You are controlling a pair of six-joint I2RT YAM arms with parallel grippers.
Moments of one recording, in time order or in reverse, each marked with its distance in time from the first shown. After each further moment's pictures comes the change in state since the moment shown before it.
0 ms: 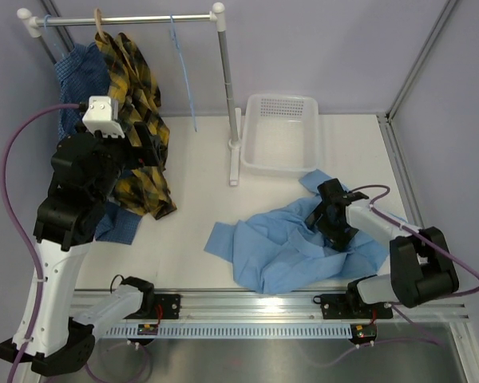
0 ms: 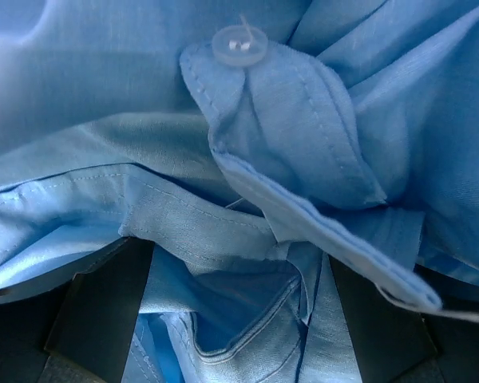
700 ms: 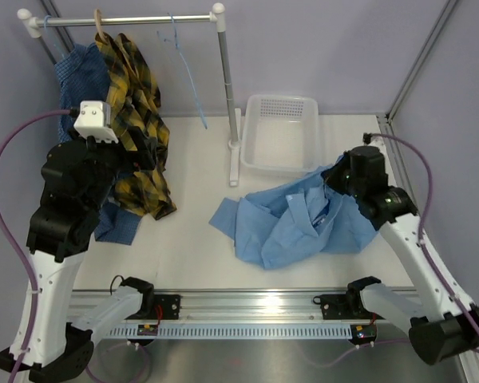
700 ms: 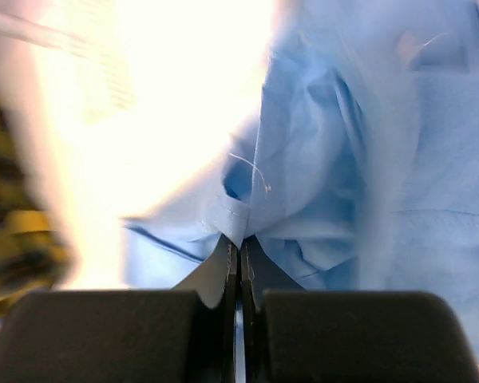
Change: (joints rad) left arm 0.000 -0.042 0.000 -0.001 0.008 0.001; right arm 0.000 -0.291 0.269 0.121 -0.021 -0.272
